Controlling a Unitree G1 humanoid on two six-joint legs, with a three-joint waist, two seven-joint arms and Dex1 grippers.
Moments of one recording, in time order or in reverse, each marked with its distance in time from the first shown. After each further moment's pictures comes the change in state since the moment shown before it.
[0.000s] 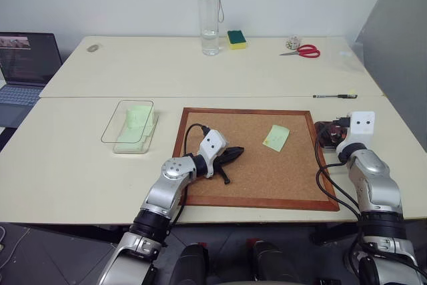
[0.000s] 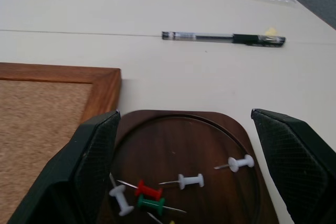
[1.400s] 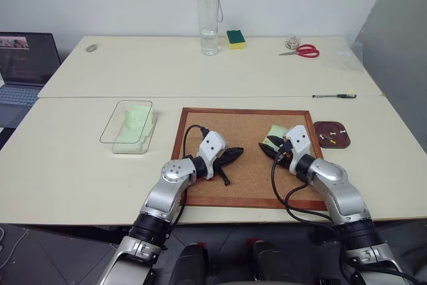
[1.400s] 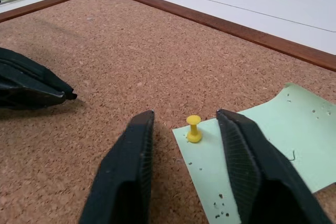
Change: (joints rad) left arm 0.029 0.000 -0.001 -0.036 0.004 0.001 0.023; right arm 0.031 0.076 0.304 -0.039 0.027 -0.105 0.373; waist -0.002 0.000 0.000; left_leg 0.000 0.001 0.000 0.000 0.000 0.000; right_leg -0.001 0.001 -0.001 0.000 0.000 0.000
